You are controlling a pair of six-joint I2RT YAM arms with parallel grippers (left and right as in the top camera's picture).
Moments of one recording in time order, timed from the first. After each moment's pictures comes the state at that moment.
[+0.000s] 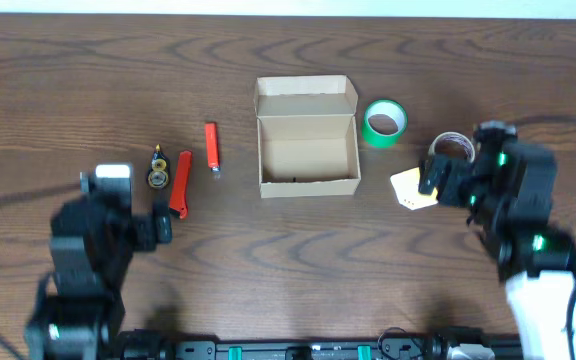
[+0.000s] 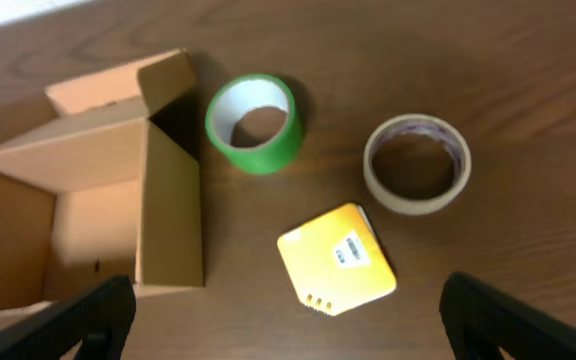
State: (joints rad) left arm -0.03 0.69 0.81 -0.76 -0.07 0.03; right arm -0.03 1.03 0.95 -0.71 -0.11 0.20
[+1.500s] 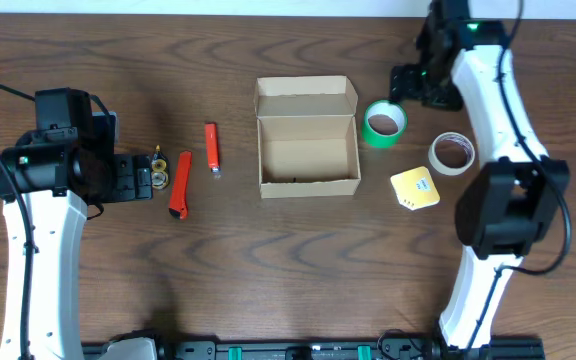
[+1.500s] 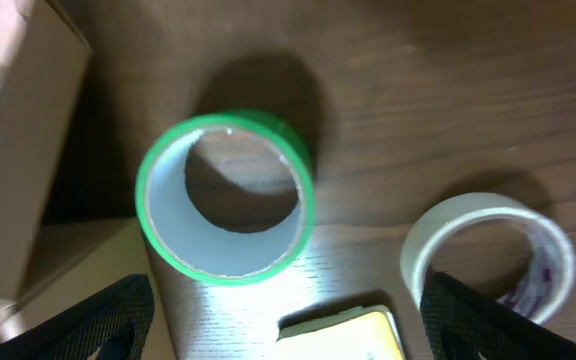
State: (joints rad) left arm 0.12 1.33 1.29 -1.21 -0.04 0.04; right arm 0.06 2.19 2.02 -1.22 -0.02 0.18
